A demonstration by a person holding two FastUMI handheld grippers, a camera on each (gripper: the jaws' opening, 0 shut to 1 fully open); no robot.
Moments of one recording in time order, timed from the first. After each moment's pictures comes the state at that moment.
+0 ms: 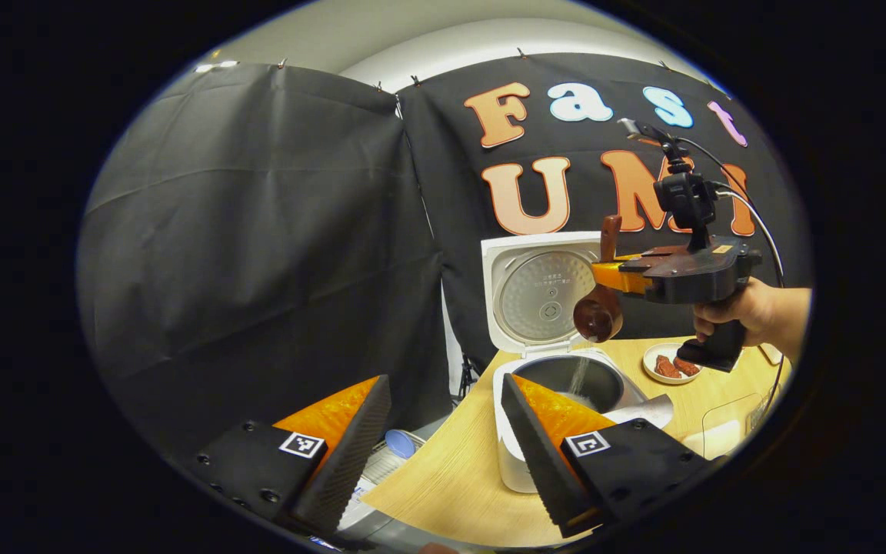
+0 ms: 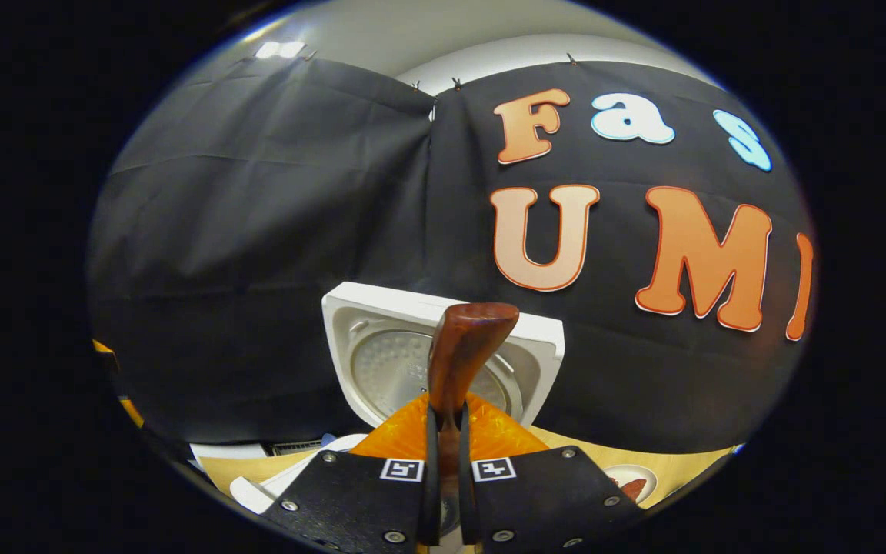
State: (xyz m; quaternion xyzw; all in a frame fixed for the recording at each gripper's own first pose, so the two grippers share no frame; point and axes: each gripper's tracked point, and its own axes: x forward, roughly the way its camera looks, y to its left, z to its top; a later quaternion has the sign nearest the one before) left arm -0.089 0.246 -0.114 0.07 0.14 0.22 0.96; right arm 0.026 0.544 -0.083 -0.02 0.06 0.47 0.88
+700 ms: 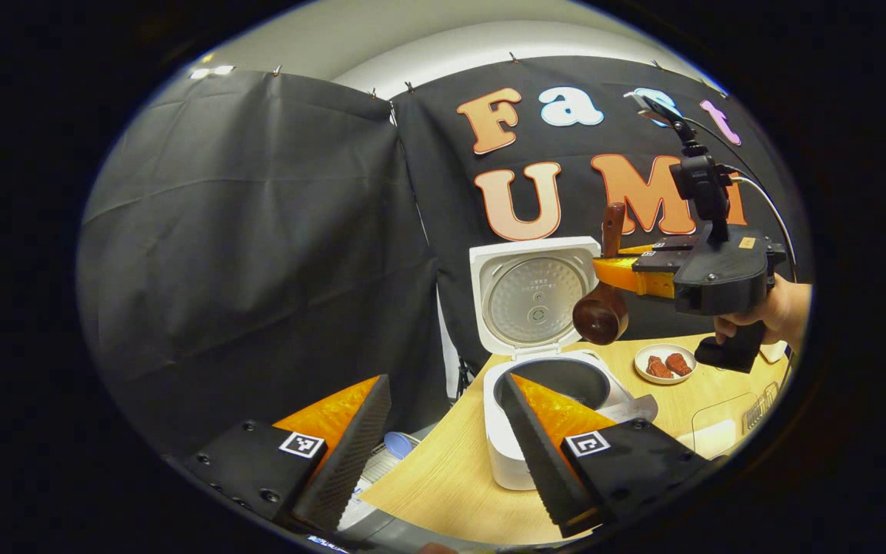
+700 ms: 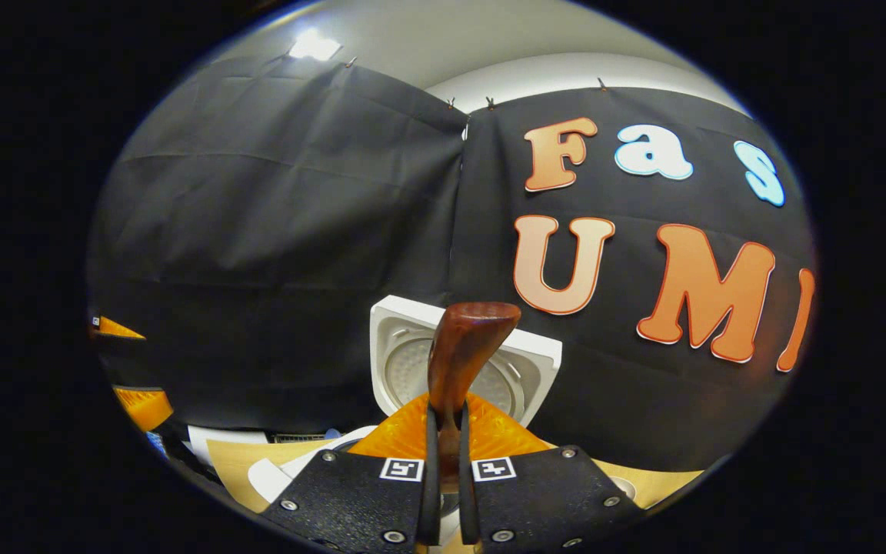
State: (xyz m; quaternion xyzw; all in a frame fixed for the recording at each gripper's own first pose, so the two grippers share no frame) left arm -0.098 0.221 -0.098 0.08 0.13 0.21 0.96; right arm -0.015 0.492 -0.058 -0.02 0.03 0.49 0.87
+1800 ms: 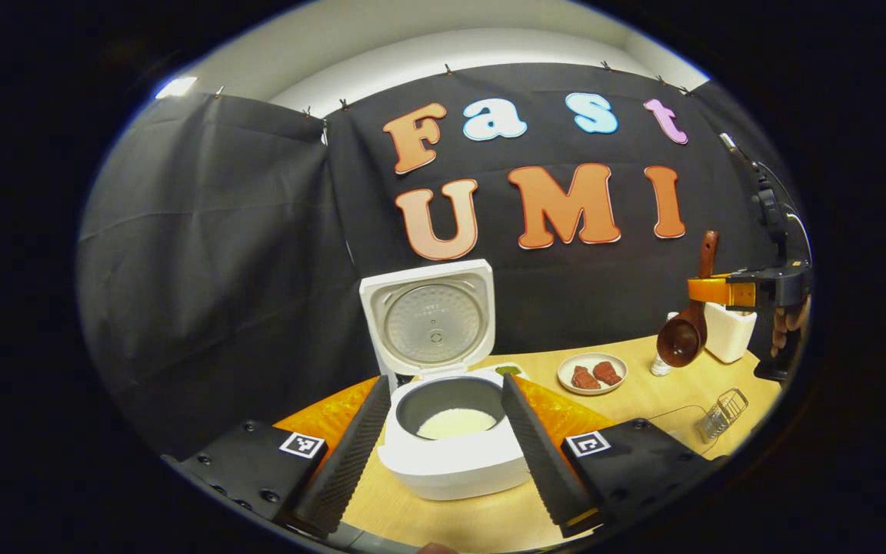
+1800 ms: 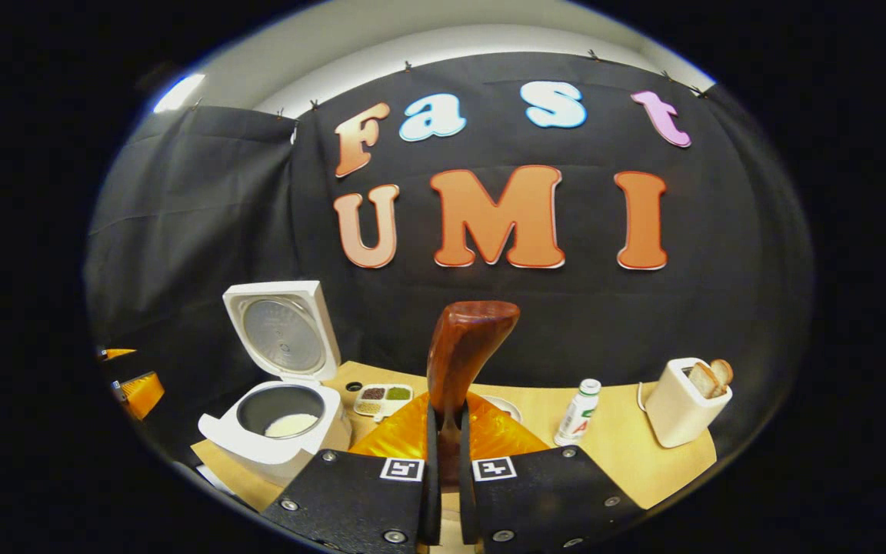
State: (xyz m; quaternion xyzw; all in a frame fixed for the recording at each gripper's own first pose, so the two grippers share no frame) left arm -0.057 0.085 -0.088 0.09 0.12 0.09 0.98; right arm 0.044 0.179 -0.128 0.06 0.16 0.26 0.95
